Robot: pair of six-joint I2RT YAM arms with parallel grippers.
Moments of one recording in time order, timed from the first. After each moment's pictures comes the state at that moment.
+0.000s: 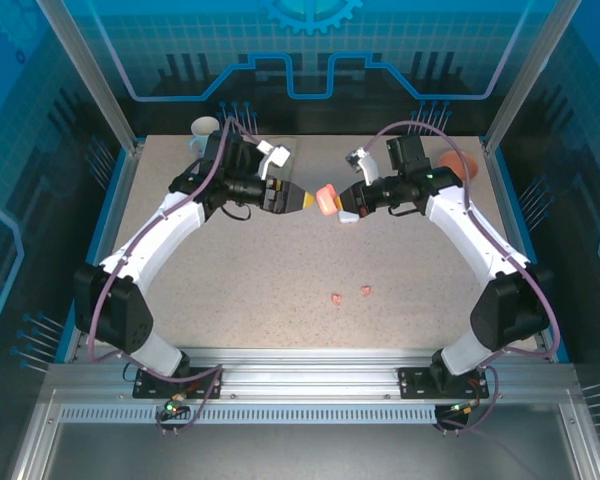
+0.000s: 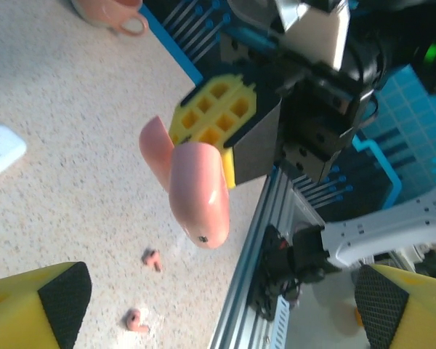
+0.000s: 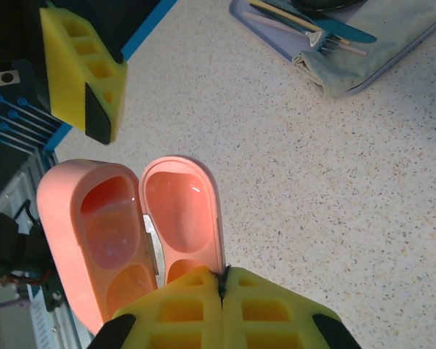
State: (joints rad) left arm -0.33 1.58 1.41 -0.52 1.01 -0.24; right arm 0.32 1.58 1.45 -0.76 -0.70 -0.05
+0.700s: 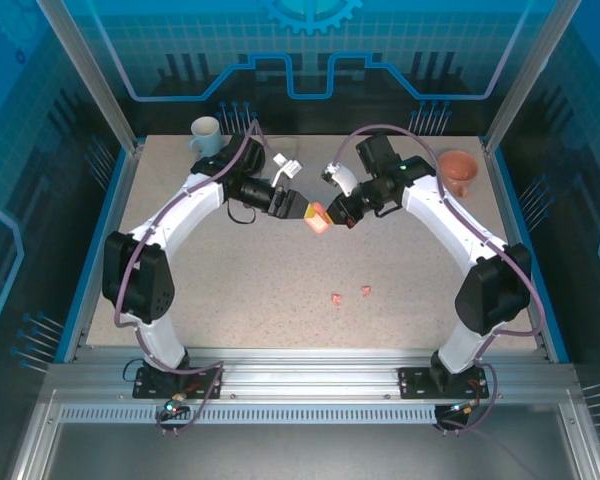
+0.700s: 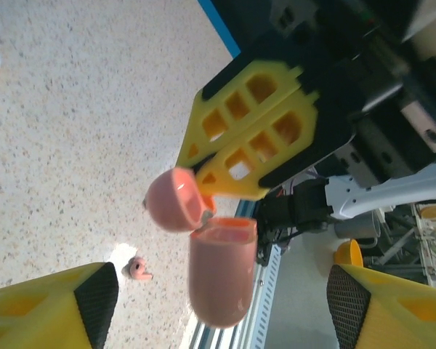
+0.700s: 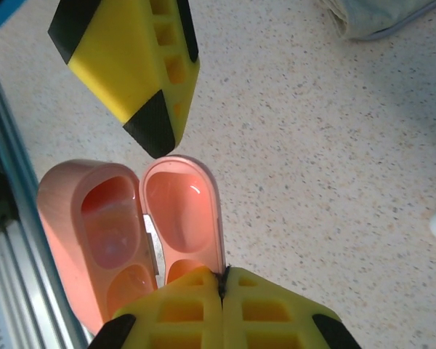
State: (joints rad) left arm -0.33 1.80 1.57 -0.85 1.07 -0.01; right arm 0.43 1.70 1.60 -0.98 -0.52 -0.27
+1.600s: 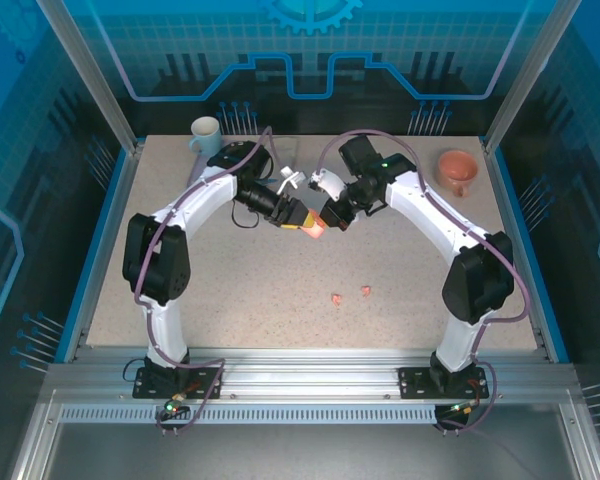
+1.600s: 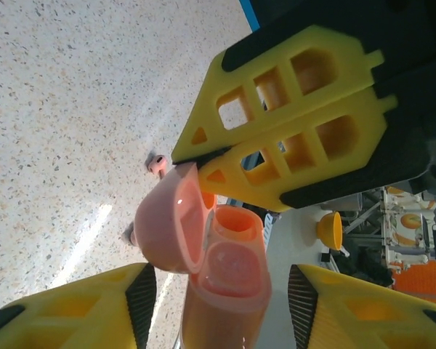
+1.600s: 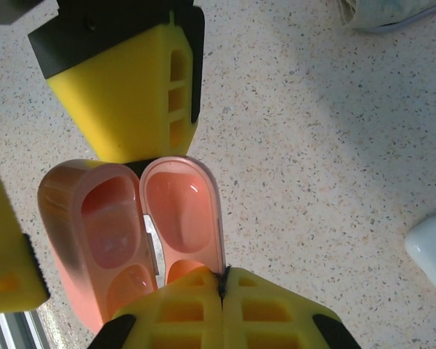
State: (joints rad) left arm -0.33 1.96 1.68 -1.06 1.11 0.13; right arm 0.49 1.80 1.67 -1.01 -0.42 -0.39
